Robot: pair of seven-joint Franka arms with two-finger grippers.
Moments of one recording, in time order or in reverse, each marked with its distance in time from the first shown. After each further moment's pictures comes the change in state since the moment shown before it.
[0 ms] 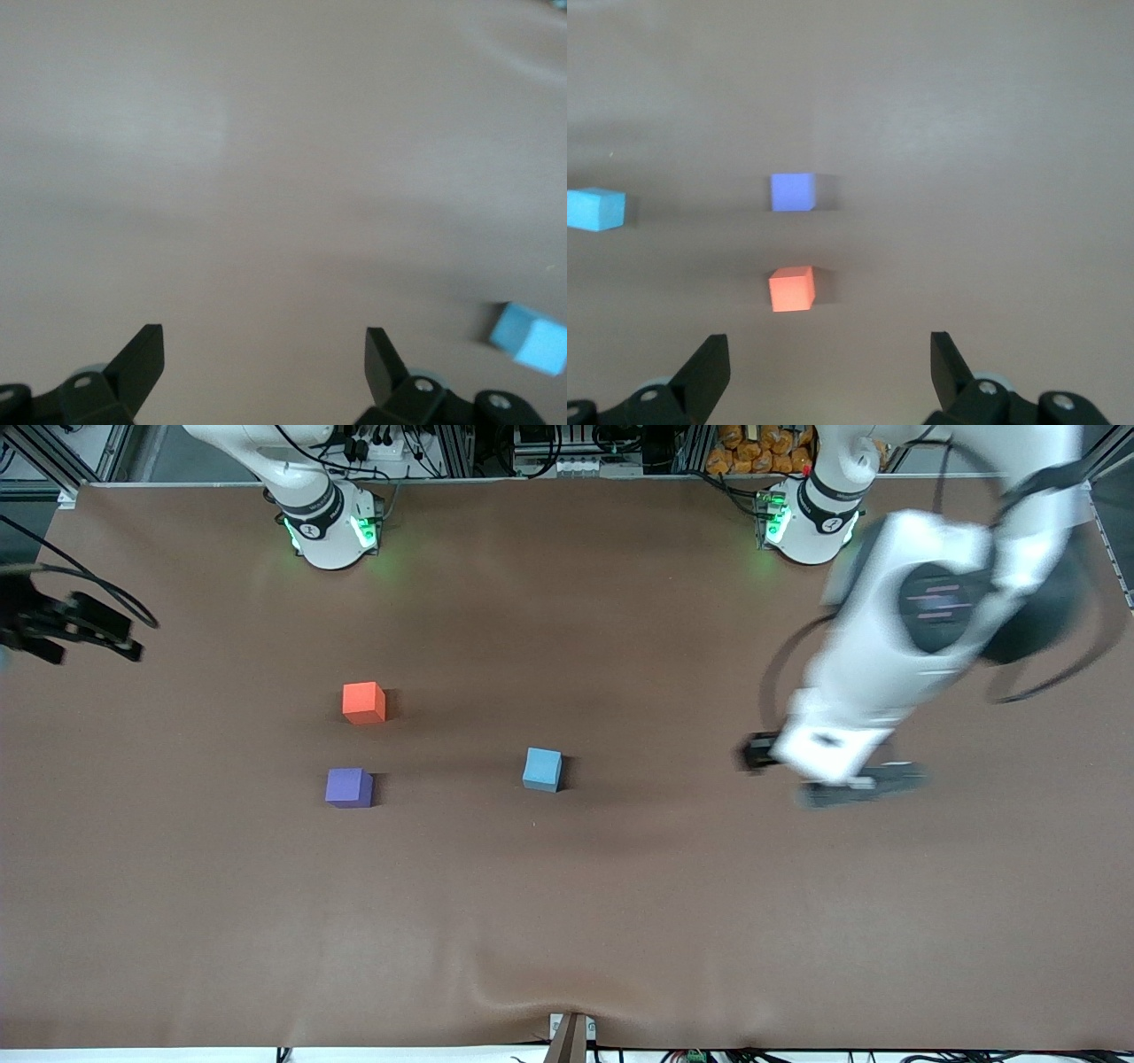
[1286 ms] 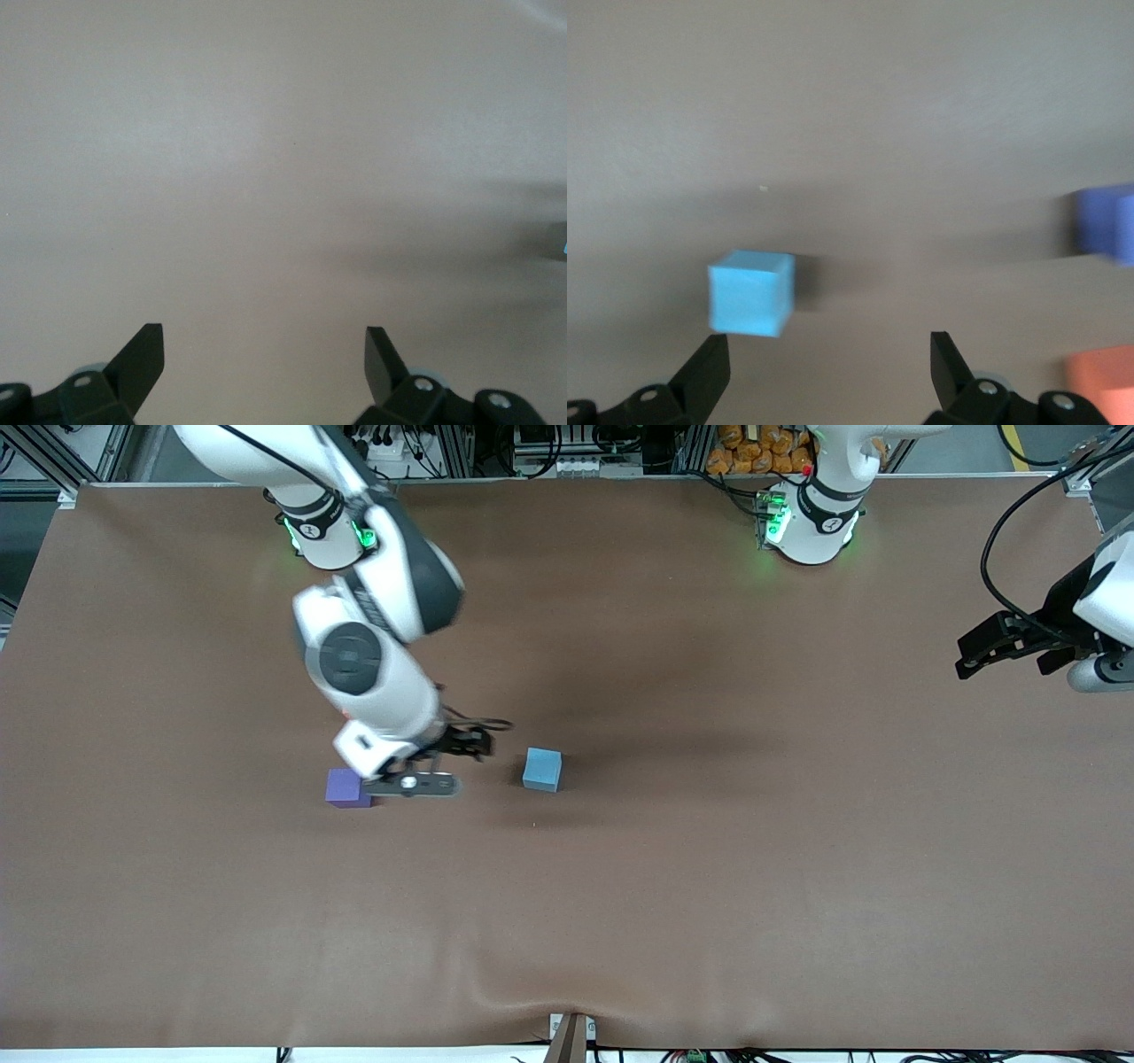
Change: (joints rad) left arm 0.247 -0.304 -0.029 -0.150 -0.029 -0.121 0.342; right arm 0.554 0.489 0.011 -0.001 0.002 0.550 0.724
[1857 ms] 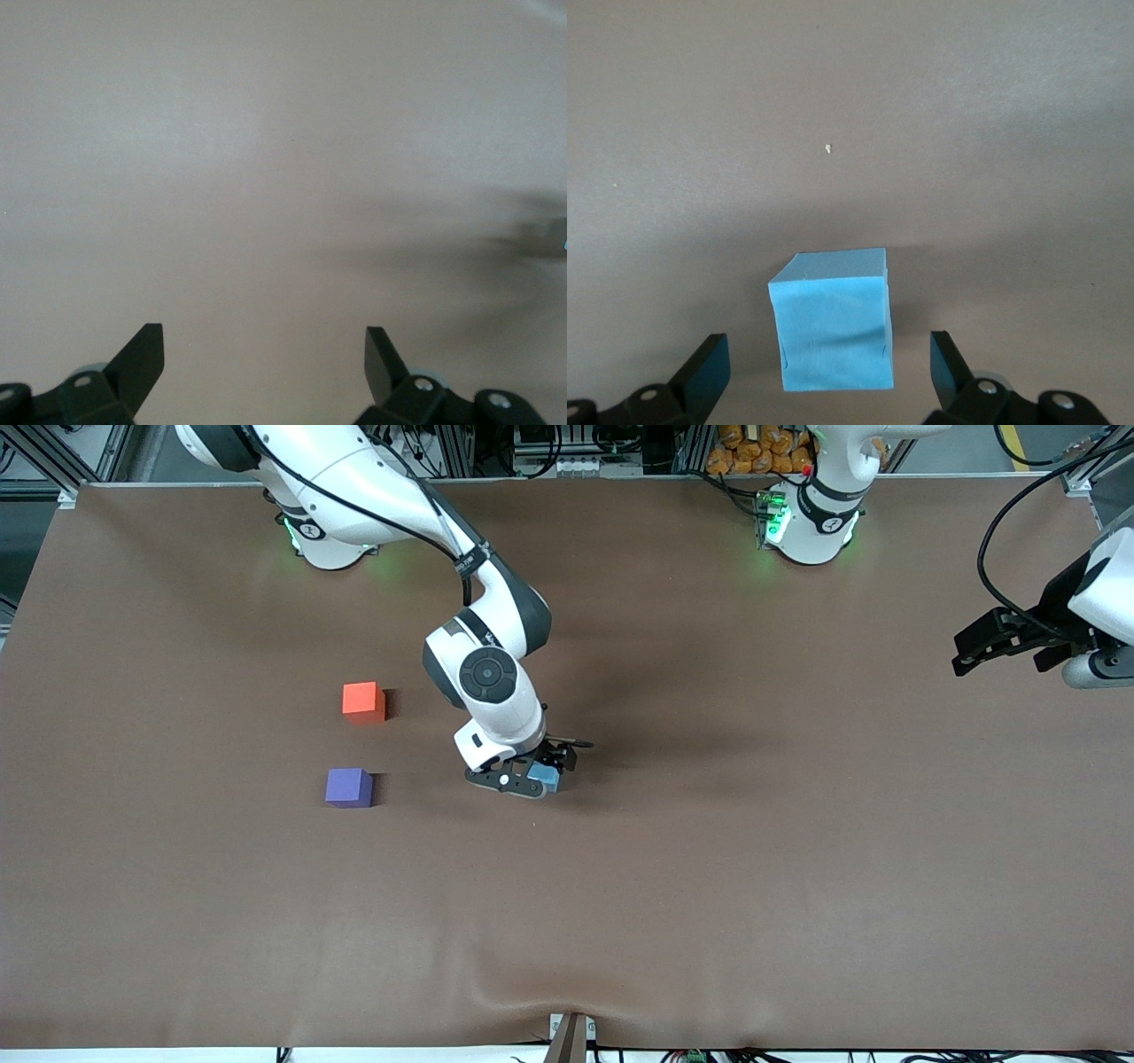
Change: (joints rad) left arm -0.001 -0.001 -0.003 -0.009 0.000 0.000 0.000; right arm 0.116 0.189 -0.003 0.013 -0.007 0.215 0.207
